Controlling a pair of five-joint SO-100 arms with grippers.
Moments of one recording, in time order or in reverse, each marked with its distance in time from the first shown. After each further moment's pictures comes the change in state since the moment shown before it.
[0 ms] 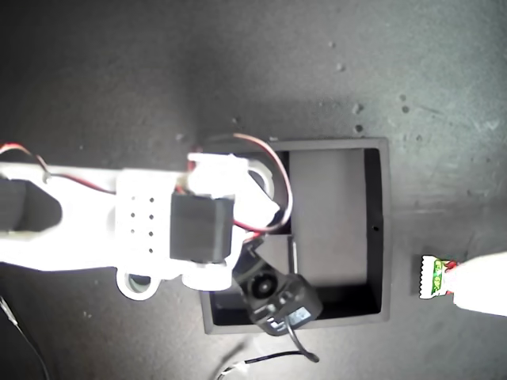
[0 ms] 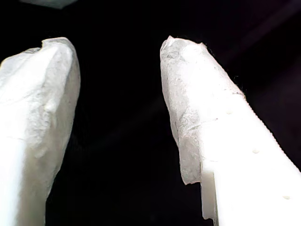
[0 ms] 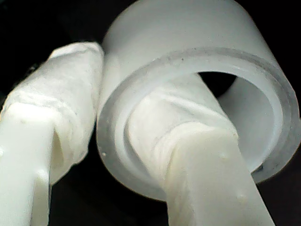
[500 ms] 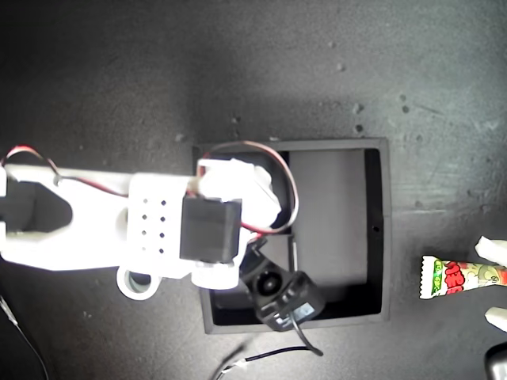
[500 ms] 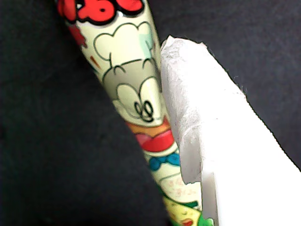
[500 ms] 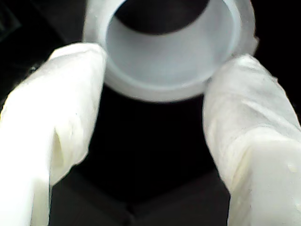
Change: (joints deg) arm 0 -1.3 2.1 0.3 0.0 -1.2; arm 1 -16.5 -0.4 19.5 6.4 46.3
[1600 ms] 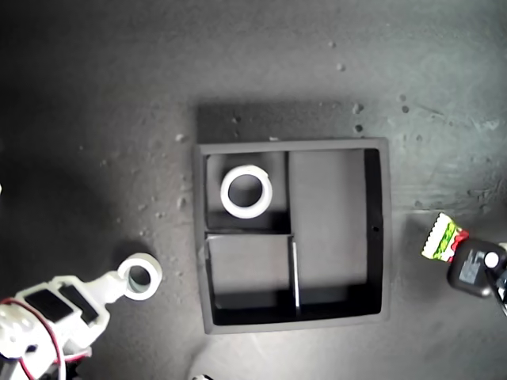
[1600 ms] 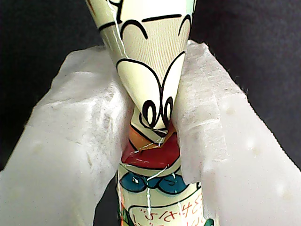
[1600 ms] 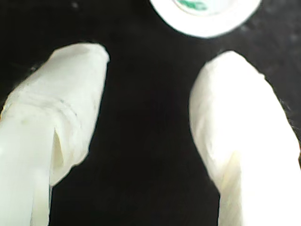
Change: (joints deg) arm 0 30.5 61.3 83.1 -26.7 -30.7; arm 1 10.5 -11.9 -4.6 13.6 30.1
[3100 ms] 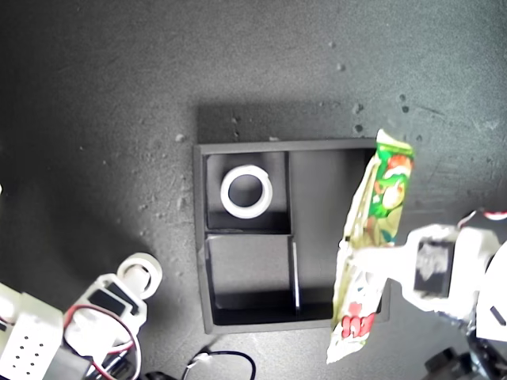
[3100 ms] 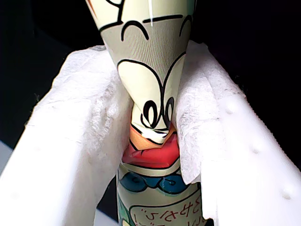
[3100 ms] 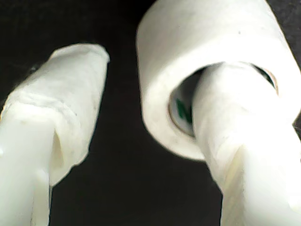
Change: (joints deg) arm 0 -1.8 -22.3 -7.0 -6.2 1.3; arm 1 13.4 -32.2 -55.2 -11.8 -123.8
